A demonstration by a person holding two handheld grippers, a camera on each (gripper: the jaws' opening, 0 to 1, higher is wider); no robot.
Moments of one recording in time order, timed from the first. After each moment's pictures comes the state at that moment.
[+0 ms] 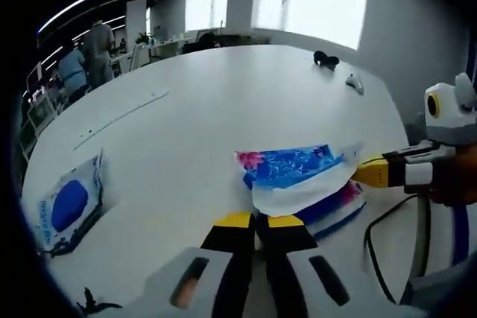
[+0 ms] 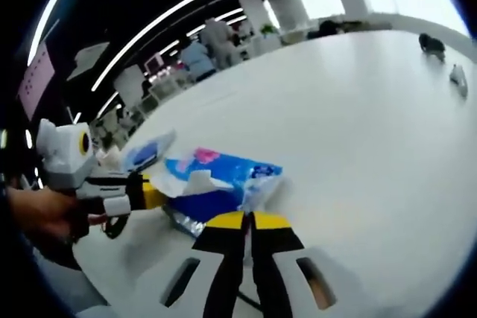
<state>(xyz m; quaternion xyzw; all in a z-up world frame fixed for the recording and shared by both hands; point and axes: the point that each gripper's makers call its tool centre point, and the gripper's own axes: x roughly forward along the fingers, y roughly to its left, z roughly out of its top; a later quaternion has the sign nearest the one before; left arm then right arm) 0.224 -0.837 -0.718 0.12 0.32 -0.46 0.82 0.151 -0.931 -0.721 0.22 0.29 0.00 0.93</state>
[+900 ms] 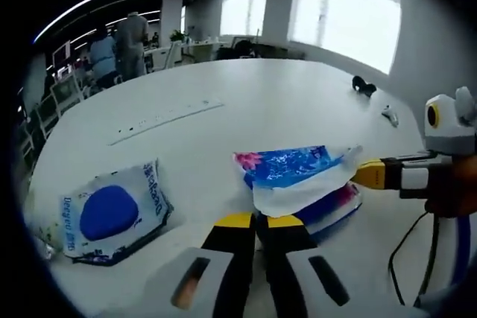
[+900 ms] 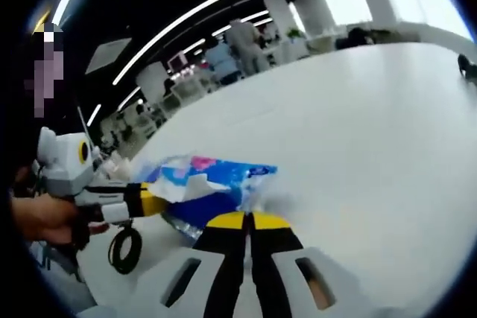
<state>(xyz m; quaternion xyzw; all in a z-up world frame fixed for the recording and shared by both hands) 0.313 -0.791 -0.694 0.07 0.31 -0.38 0.87 0.263 -0.898 -0.695 0.20 0.27 0.07 0.94</state>
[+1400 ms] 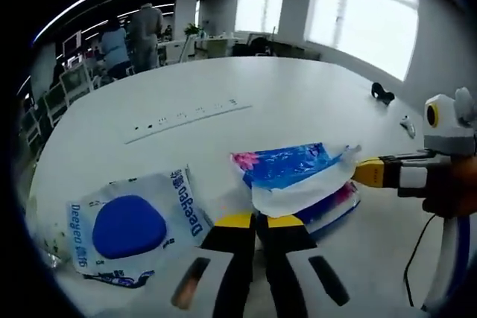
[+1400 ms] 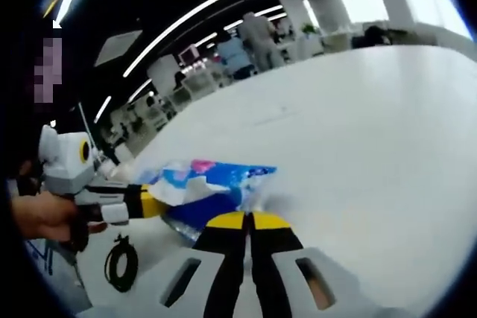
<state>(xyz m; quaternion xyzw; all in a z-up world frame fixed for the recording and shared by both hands) 0.362 -0.774 -0.699 0.05 0.34 -0.34 0.88 0.325 -0.885 -0.698 0.19 0.28 0.11 0.94</state>
